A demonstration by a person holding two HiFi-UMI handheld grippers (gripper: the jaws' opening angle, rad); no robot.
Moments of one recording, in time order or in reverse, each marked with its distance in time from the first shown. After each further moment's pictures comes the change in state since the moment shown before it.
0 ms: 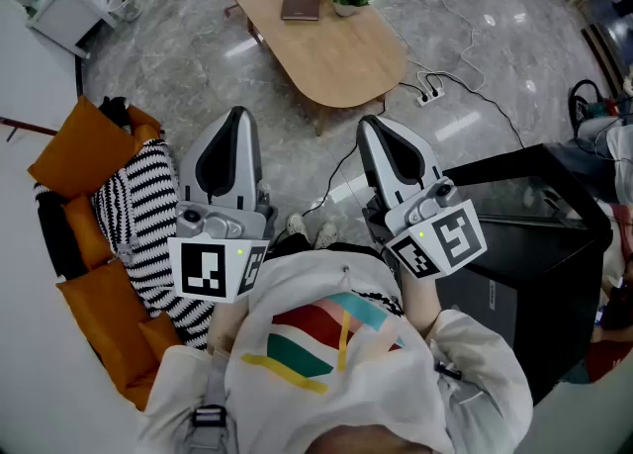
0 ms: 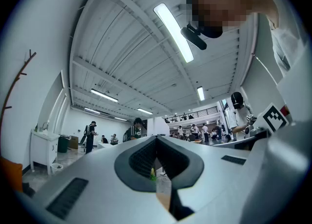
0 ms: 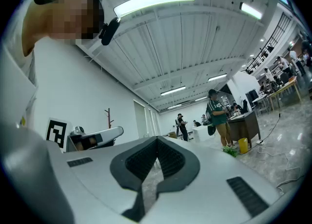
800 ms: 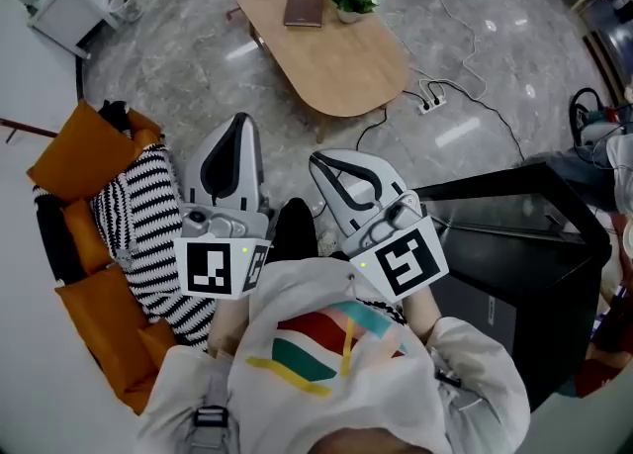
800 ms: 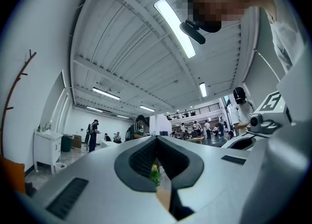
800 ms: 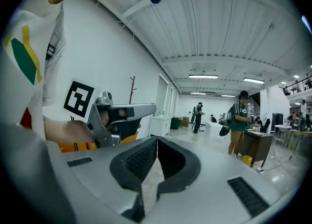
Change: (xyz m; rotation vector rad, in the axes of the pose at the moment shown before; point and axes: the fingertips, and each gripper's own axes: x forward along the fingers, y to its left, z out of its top) left arm 0.013 0.017 -0.022 0.011 0.041 0.034; right arm 0.032 0.055 -0.049 -0.369 0.292 0.215
